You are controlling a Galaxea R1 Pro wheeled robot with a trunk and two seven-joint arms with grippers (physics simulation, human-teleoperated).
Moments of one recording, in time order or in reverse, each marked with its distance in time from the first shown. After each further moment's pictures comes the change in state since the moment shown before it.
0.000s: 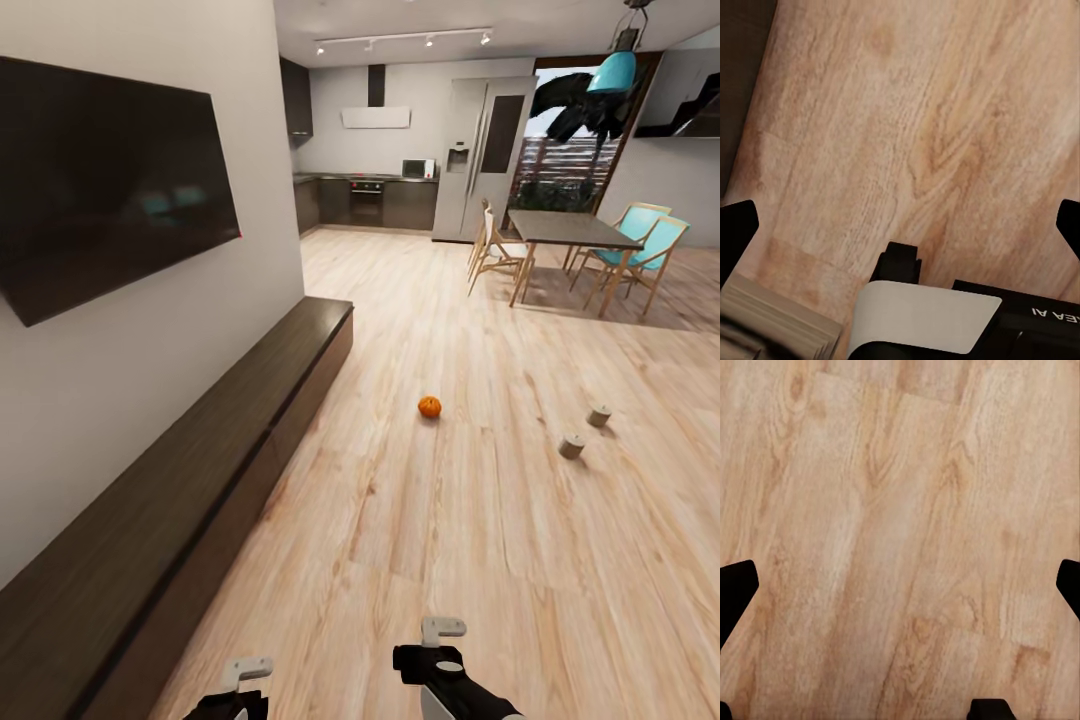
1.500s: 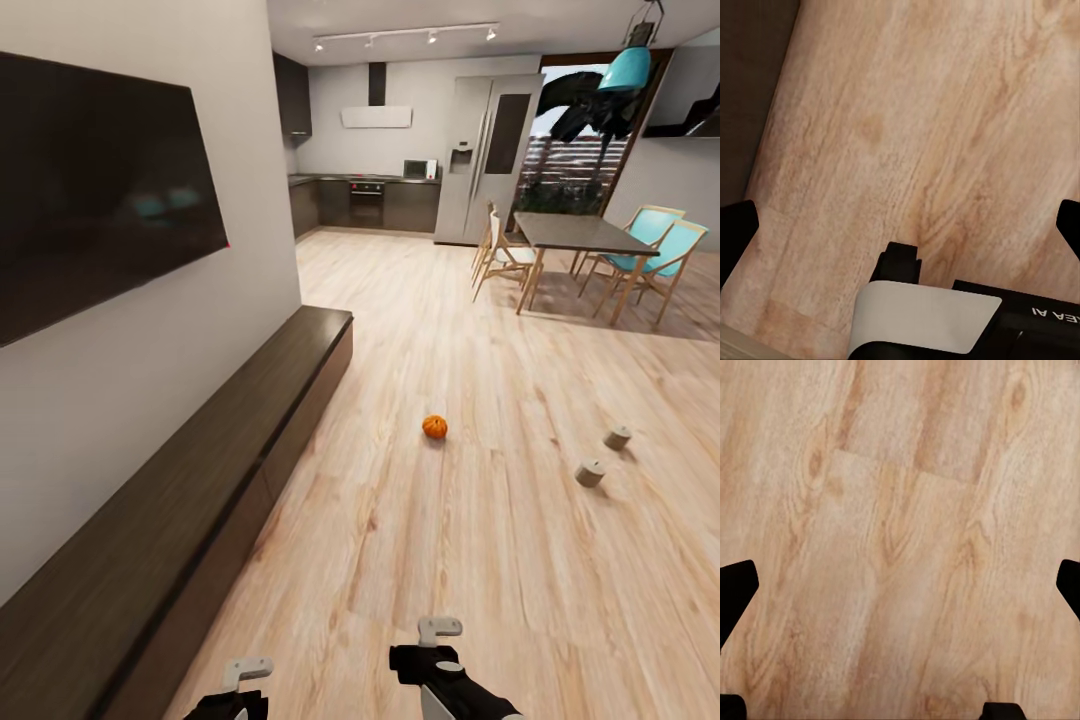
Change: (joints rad) left arm 0.000 0.000 0.001 0.000 0.000 0.000 0.000; right arm 0.000 0.000 0.000 0.000 0.000 0.000 0.043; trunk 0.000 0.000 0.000
